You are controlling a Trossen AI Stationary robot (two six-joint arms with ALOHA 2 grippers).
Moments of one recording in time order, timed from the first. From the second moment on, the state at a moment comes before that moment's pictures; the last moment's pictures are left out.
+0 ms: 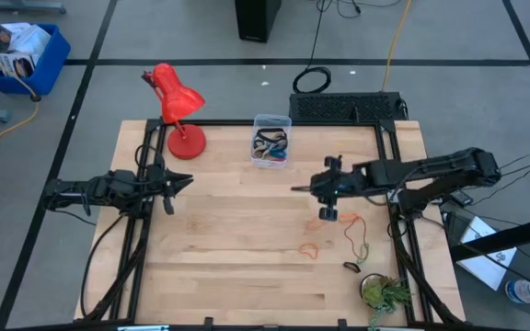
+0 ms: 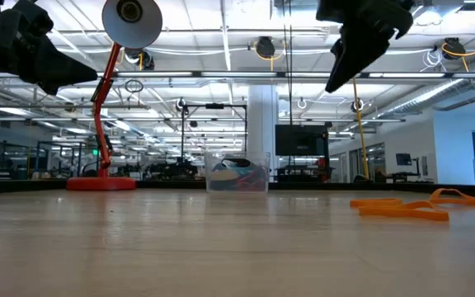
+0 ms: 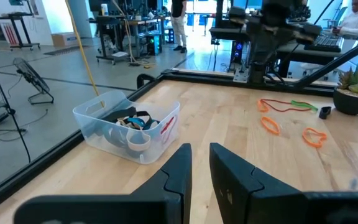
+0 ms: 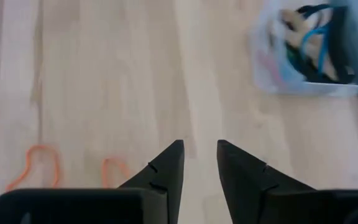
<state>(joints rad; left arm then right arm) -0.07 0.01 0.20 -0.32 -0.35 -0.06 0.09 1.29 1.03 -0.74 0.25 0.10</state>
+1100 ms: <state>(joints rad) -0.07 0.01 0.20 -0.32 -0.35 -0.06 0.12 1.50 0.60 -0.31 0.02 0.12</state>
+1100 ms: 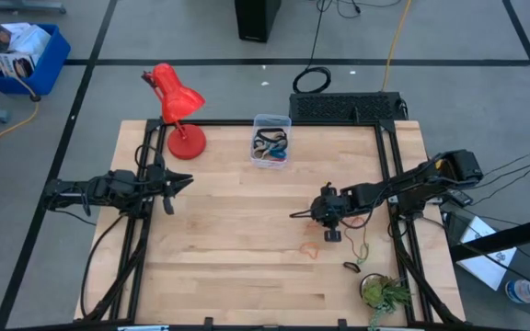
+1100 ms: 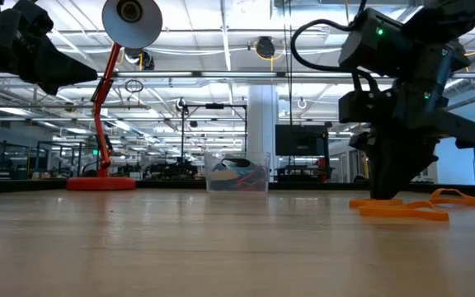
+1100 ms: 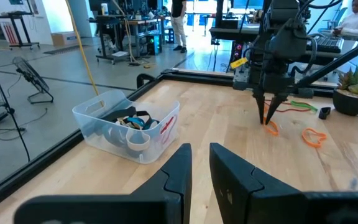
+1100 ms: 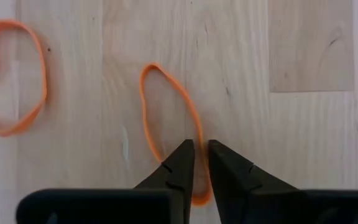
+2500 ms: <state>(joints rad) -0.07 0.01 0.20 -0.32 -0.35 -0.06 0.06 1.21 0.60 0.73 0.42 -0.11</state>
